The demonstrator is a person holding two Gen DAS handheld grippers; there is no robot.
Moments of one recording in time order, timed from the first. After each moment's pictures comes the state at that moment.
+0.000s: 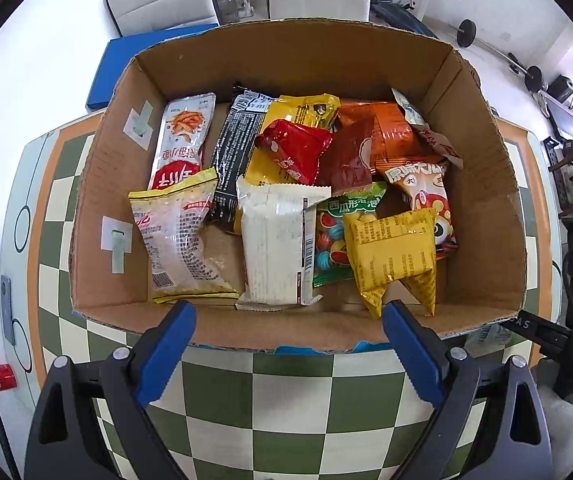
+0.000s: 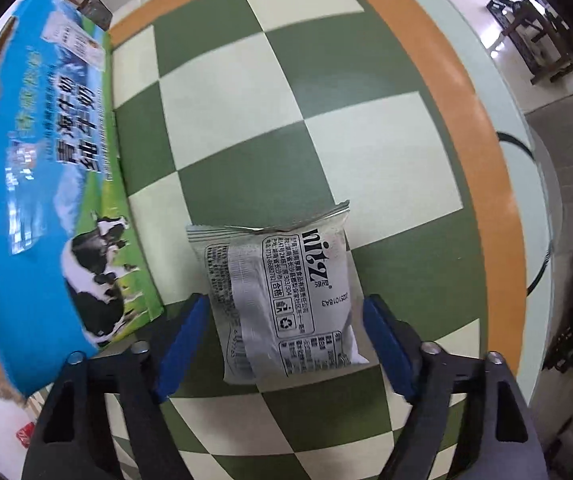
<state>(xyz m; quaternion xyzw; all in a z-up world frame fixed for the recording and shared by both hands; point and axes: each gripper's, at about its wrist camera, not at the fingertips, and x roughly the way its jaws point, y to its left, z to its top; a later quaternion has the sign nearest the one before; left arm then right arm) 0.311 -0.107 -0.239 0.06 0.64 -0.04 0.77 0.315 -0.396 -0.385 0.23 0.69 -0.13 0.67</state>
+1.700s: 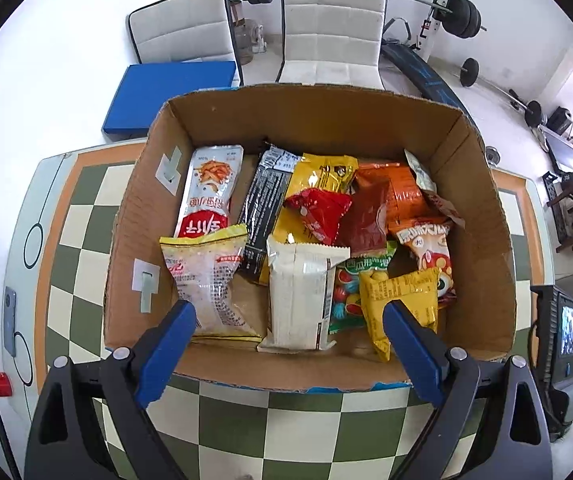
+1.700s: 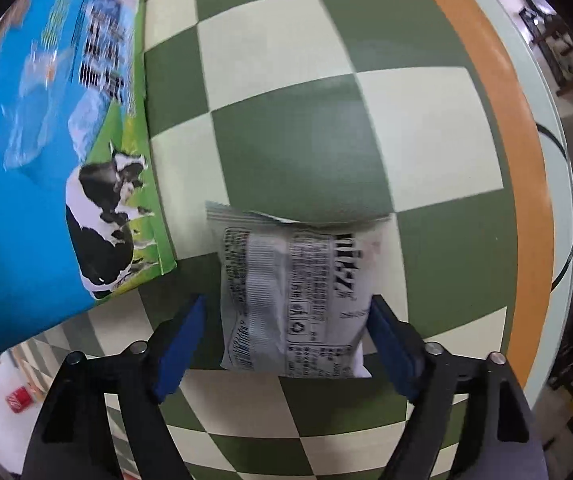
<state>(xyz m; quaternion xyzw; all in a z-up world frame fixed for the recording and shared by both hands) 0.326 -0.087 -0.212 0.04 0.58 -0.03 0.81 0.333 -0.379 -0.386 0.19 0.71 -0.08 0.67</state>
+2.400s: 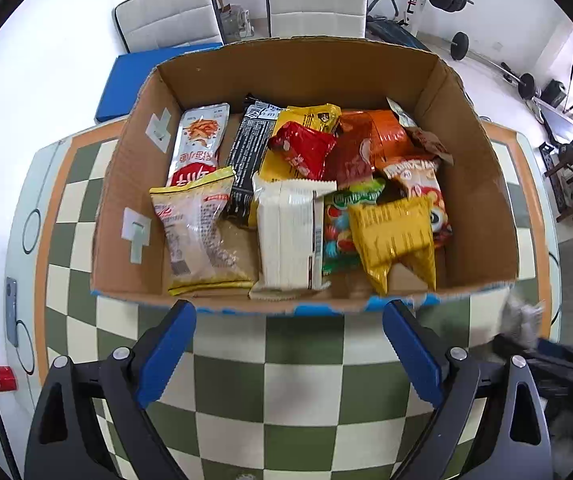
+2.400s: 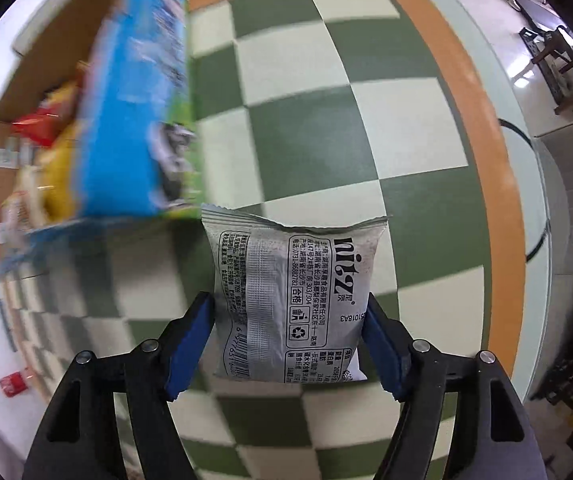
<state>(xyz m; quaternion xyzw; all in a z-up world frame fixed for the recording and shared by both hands) 0.280 -0.094 -0.224 0.07 0.60 -0.04 0.79 0.310 -0.382 -0.326 0.20 0.67 -0.06 0.71</state>
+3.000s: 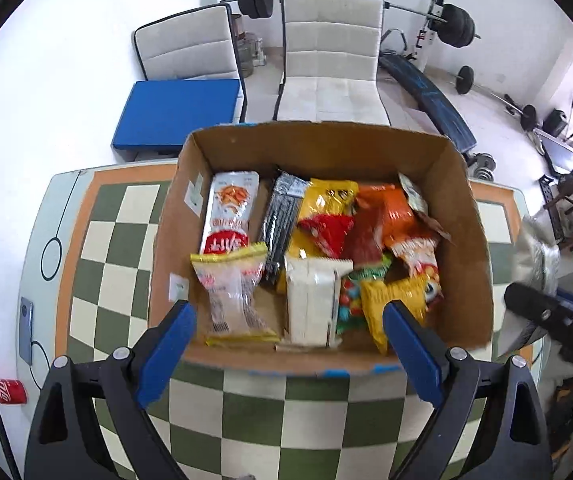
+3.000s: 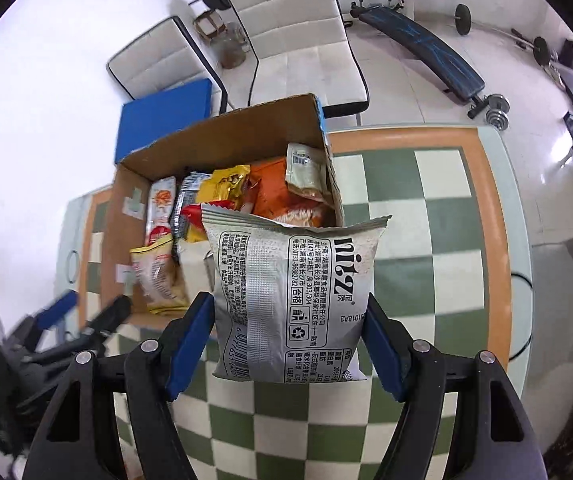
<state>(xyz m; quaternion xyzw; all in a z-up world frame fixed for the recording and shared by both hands) 0.329 -0.076 -0.166 0.05 0.57 -0.03 0.82 0.387 -0.336 -0.186 0.17 0.58 0.03 0.79</state>
